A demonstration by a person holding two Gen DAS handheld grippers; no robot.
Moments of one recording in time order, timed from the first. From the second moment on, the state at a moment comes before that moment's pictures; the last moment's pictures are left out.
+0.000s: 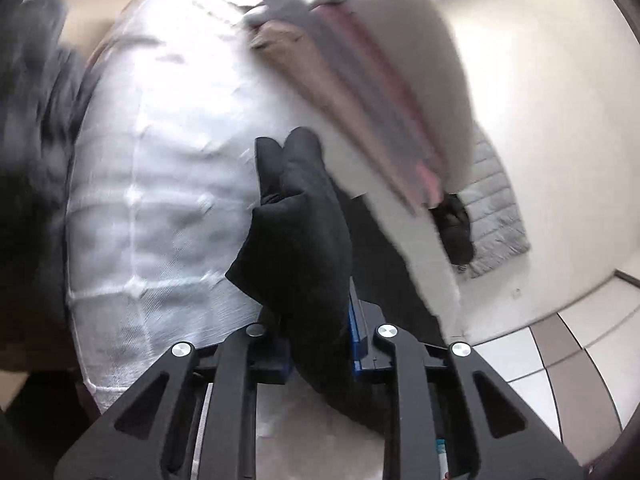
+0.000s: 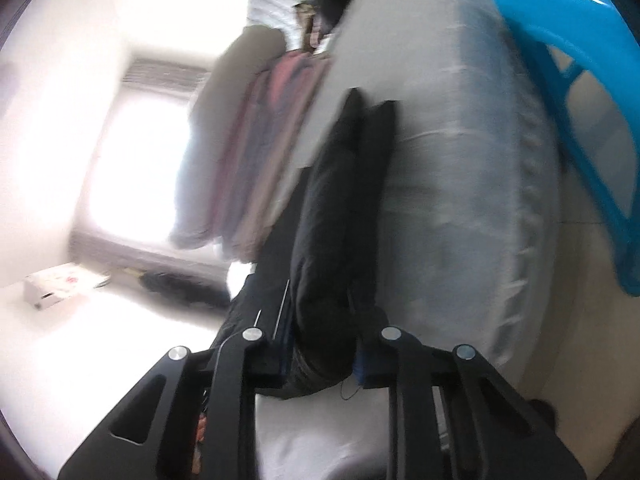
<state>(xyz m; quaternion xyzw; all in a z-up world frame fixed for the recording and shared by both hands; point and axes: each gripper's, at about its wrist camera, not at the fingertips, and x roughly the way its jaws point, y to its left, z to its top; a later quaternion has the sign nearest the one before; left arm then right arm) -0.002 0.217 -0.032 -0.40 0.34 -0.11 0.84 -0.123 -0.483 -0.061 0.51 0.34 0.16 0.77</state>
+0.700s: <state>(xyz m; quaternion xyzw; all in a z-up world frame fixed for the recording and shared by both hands) 0.004 0.243 -0.114 -0.42 0.40 -0.03 0.81 -0.112 -0.473 -0.111 0.51 0.42 0.16 0.73</state>
